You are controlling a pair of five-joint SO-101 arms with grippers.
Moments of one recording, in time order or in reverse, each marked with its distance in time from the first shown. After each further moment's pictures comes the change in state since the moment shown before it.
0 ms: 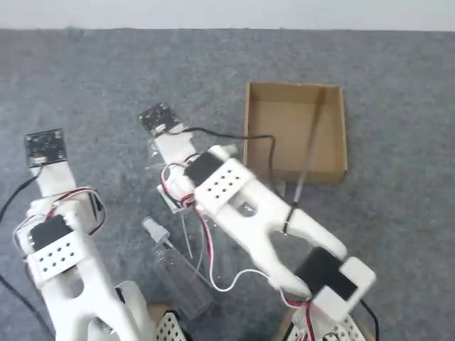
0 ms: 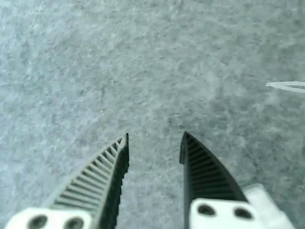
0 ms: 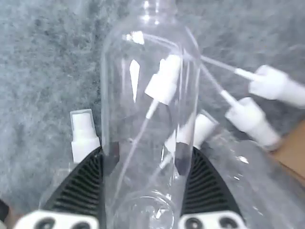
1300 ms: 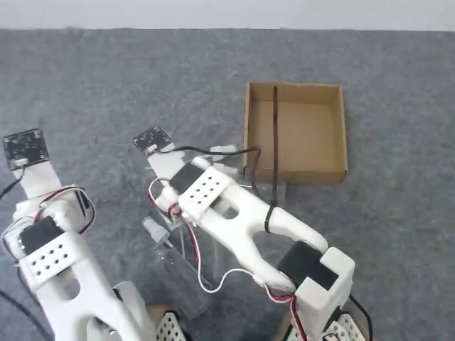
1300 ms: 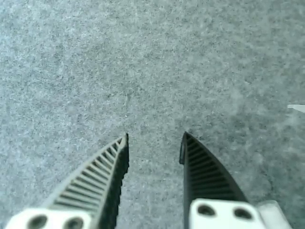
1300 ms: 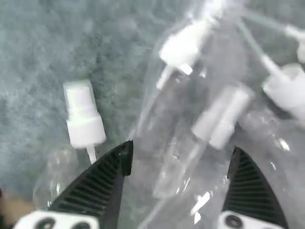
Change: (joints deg) left arm -2.9 0.0 -2.1 0.0 0.8; right arm -2.5 5.2 -2.3 6.9 -2.2
